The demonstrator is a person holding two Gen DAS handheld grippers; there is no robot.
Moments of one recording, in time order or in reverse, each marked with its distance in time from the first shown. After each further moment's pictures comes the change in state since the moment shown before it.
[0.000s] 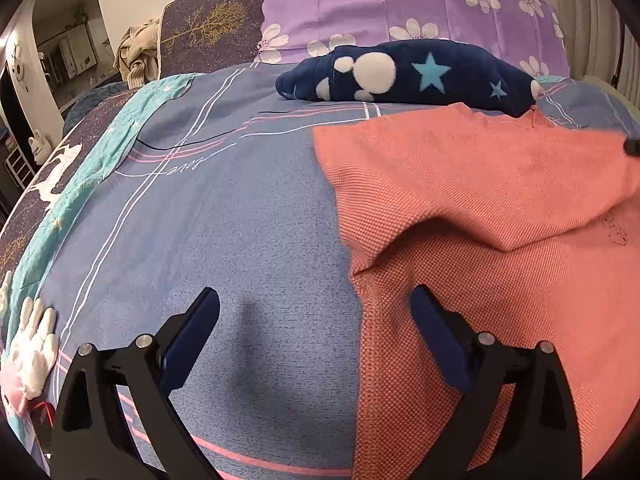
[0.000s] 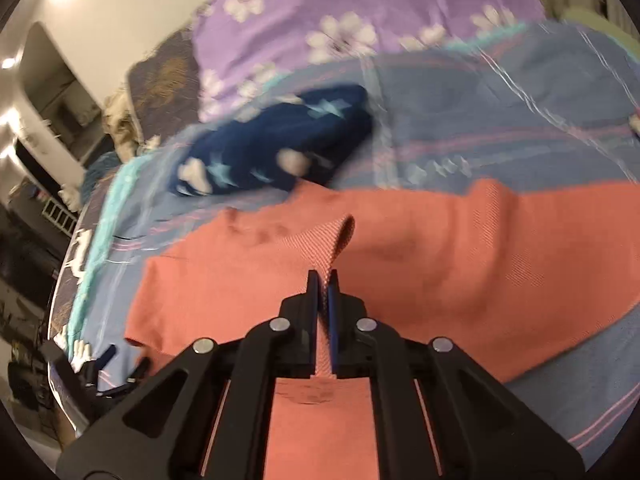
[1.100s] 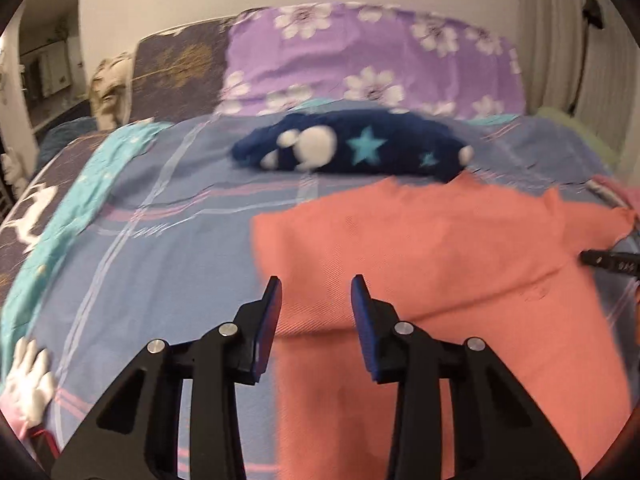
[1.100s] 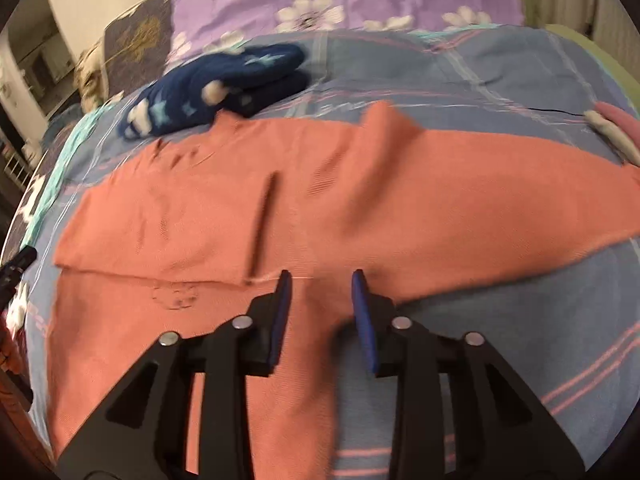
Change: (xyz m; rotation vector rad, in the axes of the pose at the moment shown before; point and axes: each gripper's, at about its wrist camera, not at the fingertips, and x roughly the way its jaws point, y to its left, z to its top) left arm -0.057 -0.027 0.046 0.016 -0.152 -0.190; right arm -0.032 -0.054 -0.053 -0.113 -0.053 -0.191
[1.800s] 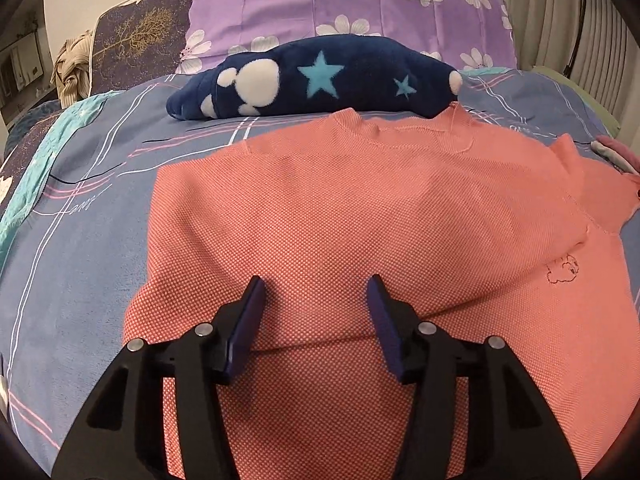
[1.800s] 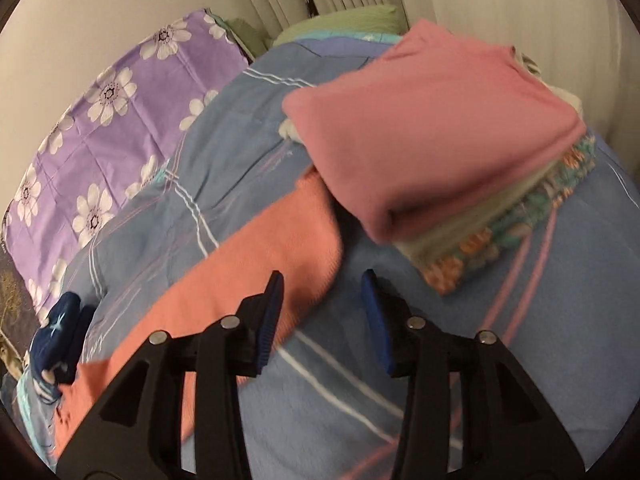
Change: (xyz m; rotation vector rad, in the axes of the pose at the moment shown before) left arm 0.084 -0.042 -0.019 0.035 0.155 -0.023; right arm -0.035 -0.240 0.008 0.709 -0.307 -0.318
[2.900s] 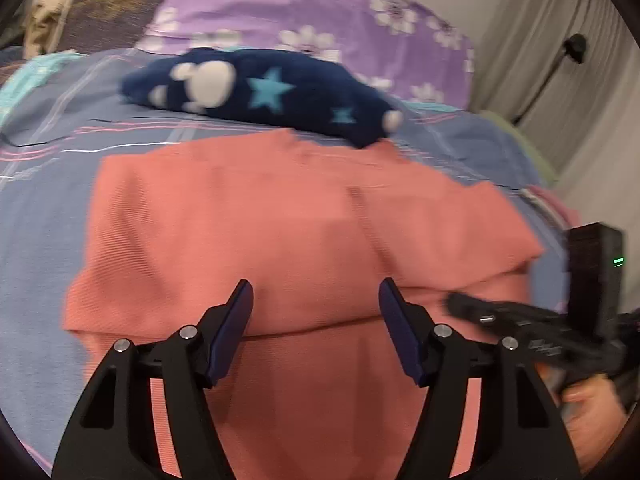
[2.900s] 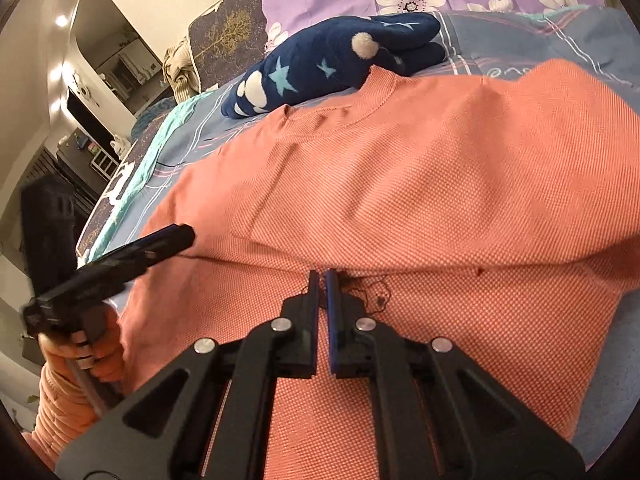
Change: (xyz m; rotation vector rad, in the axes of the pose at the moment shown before) left arm -0.022 -0.003 0.013 -0.137 -0.010 -0.355; right arm -0.058 0.227 -0.250 -0.699 0.486 0.735
